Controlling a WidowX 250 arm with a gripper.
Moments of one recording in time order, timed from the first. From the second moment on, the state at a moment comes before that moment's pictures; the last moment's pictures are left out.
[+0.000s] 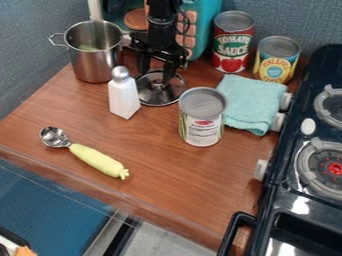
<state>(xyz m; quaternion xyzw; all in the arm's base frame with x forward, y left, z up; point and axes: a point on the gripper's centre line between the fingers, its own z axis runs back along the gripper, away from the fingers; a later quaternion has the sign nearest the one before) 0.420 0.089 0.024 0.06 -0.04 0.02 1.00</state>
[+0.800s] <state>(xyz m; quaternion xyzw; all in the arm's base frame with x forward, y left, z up) 0.407 0.082 0.024 0.03 -0.03 0.02 1.00</state>
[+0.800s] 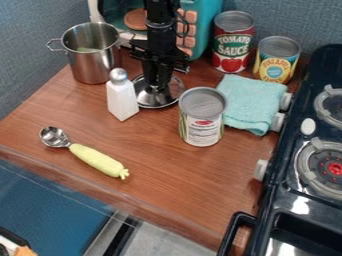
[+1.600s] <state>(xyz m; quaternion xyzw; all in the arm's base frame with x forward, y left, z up) 0.411 0.081 0.068 -0.01 -0.05 0.02 1.00</state>
